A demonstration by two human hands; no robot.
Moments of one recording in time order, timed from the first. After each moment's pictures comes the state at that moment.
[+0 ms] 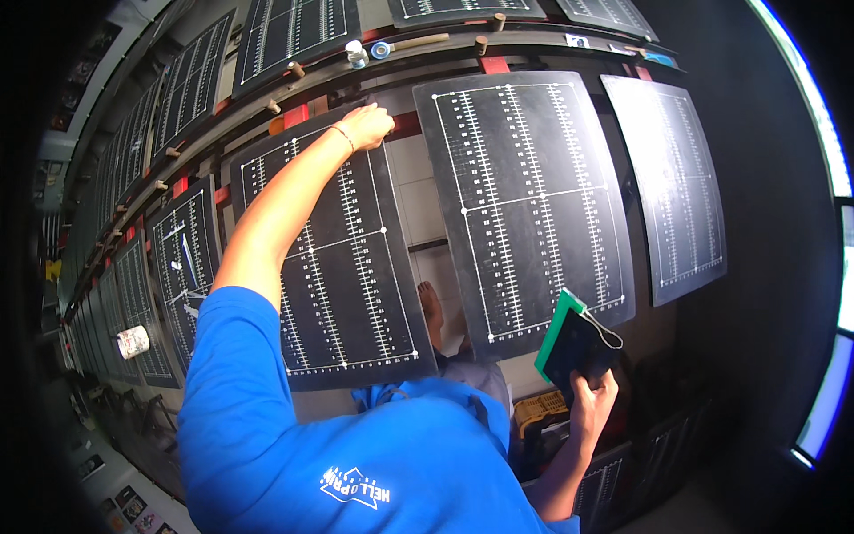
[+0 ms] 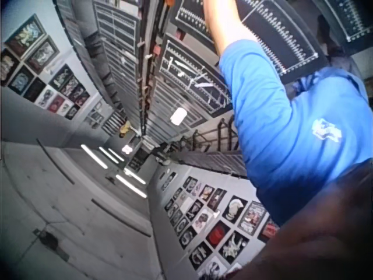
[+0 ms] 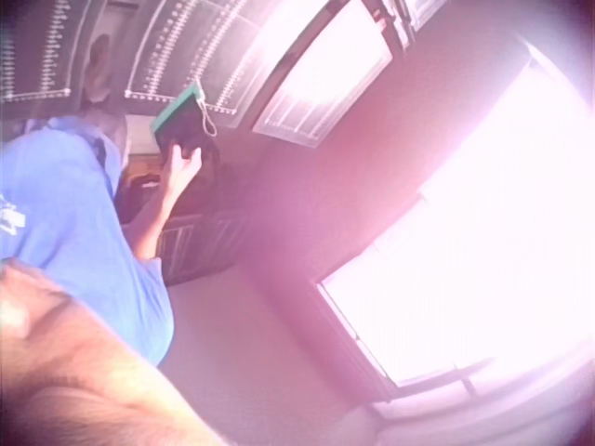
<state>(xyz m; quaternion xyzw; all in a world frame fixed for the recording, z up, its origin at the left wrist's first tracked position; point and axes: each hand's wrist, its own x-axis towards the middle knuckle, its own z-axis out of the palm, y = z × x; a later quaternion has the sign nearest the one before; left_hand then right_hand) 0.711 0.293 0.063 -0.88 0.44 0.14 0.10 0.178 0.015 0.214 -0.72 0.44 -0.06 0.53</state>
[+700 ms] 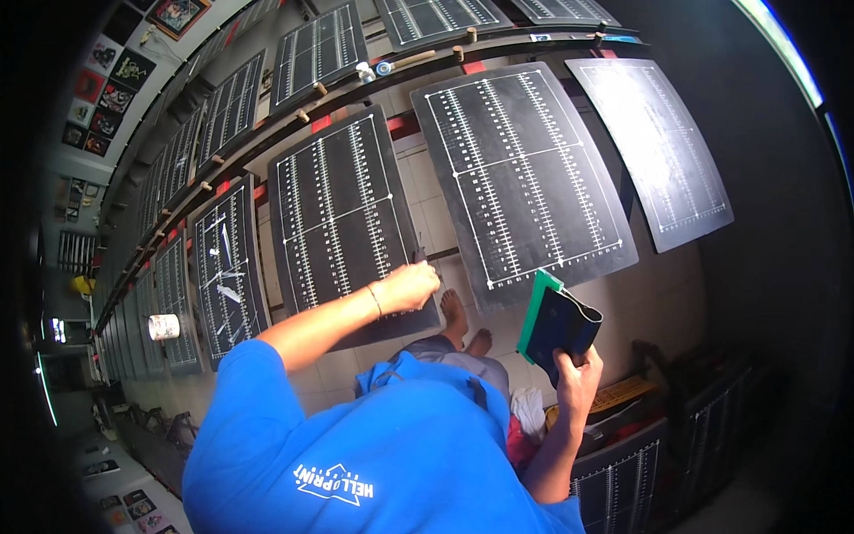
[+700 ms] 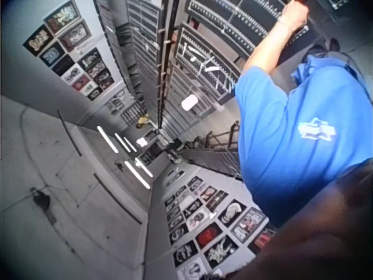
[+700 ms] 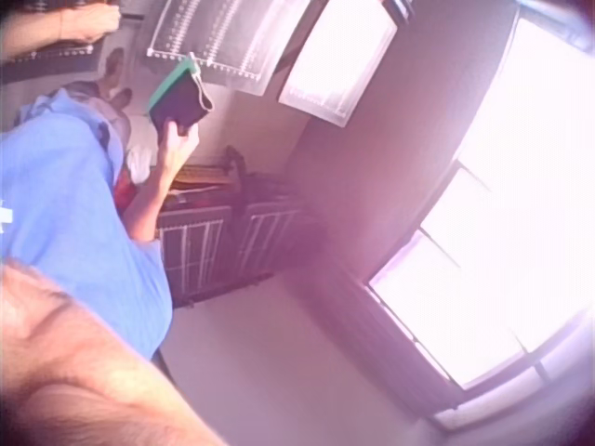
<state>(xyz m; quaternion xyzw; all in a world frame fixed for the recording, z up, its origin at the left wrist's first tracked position) 0.319 0.307 0.084 -0.81 0.55 0.21 -0.06 0.073 0.043 0.205 -0.67 0.37 -0.11 0.64</state>
